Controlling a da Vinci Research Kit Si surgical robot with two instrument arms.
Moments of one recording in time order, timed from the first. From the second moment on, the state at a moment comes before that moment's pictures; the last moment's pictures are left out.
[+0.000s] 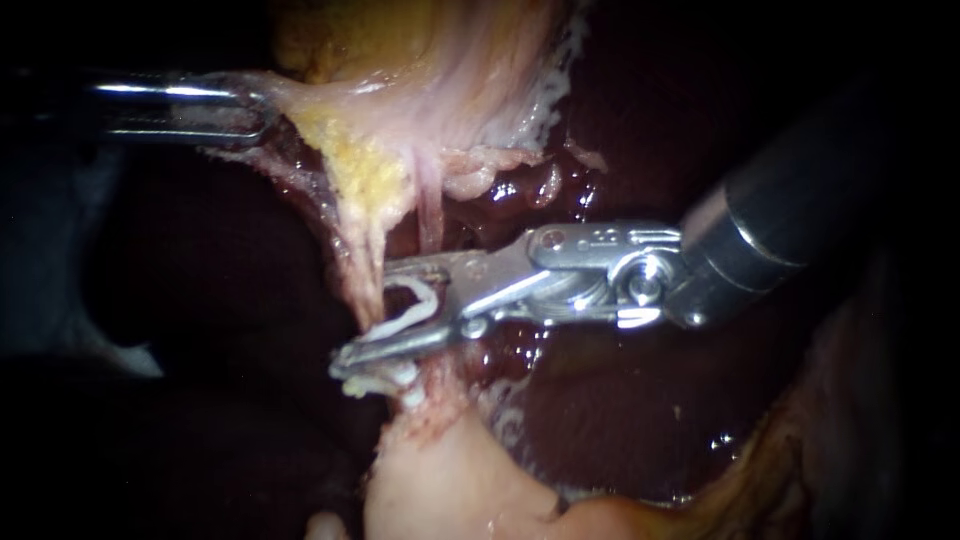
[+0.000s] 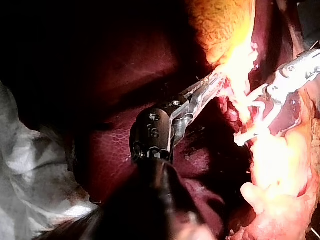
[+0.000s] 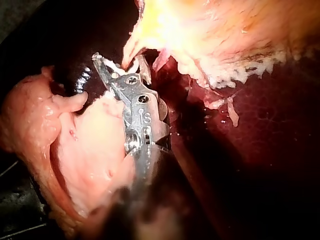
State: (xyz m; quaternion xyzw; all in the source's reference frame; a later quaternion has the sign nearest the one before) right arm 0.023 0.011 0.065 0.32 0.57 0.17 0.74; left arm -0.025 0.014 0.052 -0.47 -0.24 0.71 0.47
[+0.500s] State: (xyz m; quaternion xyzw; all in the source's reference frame) right arm 0.024 0.012 0.065 0.33 0.60 0.19 0.71; left arm -0.026 0.014 0.052 -0.46 -0.24 0.71 0.47
